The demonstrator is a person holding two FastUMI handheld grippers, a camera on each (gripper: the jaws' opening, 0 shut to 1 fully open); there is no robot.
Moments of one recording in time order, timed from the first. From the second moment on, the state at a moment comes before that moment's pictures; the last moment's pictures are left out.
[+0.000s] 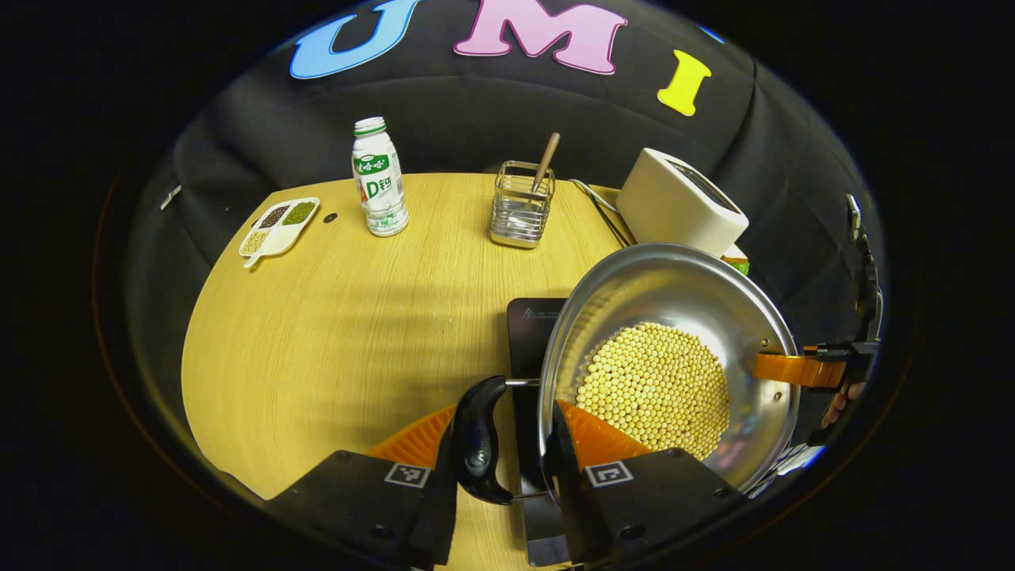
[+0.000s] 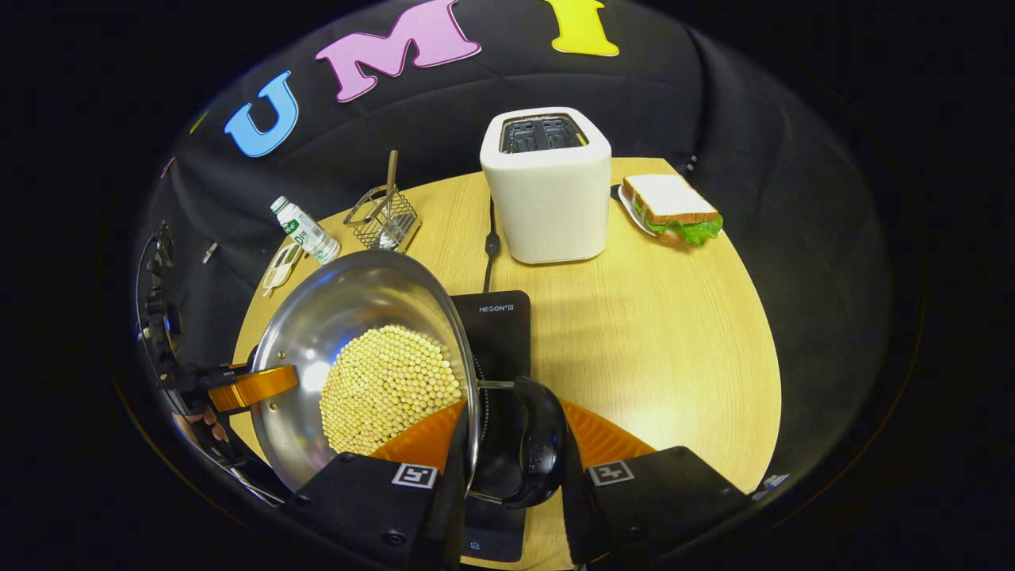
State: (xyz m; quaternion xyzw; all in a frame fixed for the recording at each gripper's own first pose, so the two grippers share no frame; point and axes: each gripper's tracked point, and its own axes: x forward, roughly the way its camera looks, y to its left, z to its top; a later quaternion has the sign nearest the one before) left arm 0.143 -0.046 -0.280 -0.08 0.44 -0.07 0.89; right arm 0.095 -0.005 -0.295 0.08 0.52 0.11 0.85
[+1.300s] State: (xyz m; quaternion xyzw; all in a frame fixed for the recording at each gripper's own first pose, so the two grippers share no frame) left arm 0.168 -0.043 -0.286 -0.07 0.43 -0.08 0.90; right arm 0.104 -0.009 -0.310 0.12 0.51 0.07 0.85
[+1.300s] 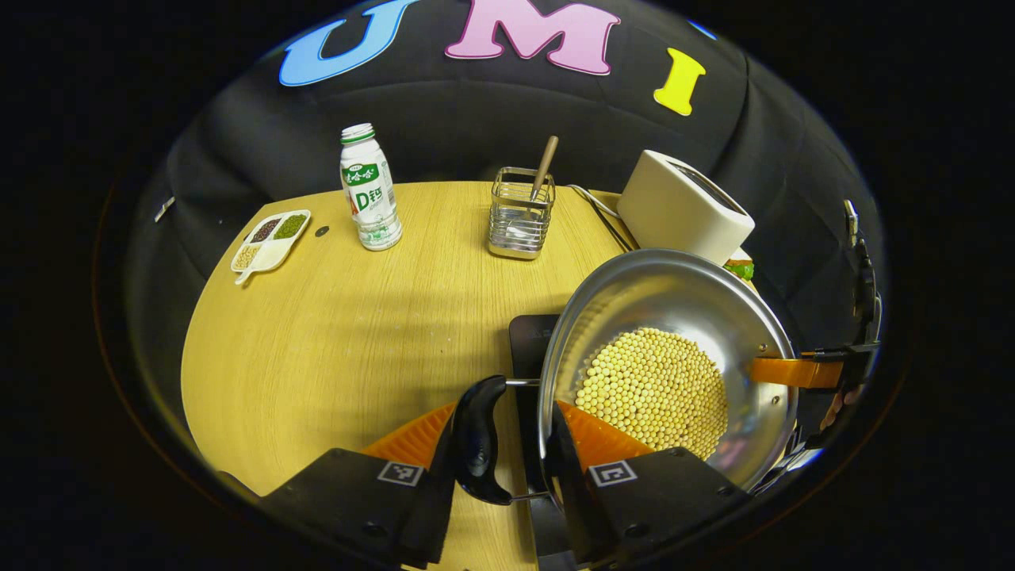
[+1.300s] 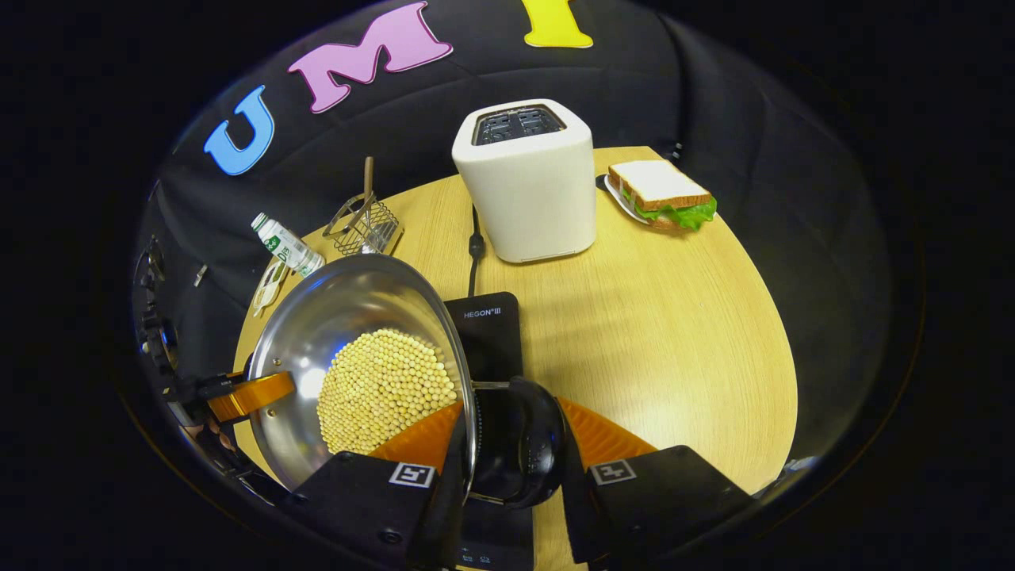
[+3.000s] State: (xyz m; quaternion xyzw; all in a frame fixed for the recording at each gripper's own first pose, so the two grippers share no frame) left arm 0.044 -0.068 0.001 -0.01 0.08 0.03 1.00; right arm 0.067 -0.044 -0.040 0.14 0.16 0.07 0.97
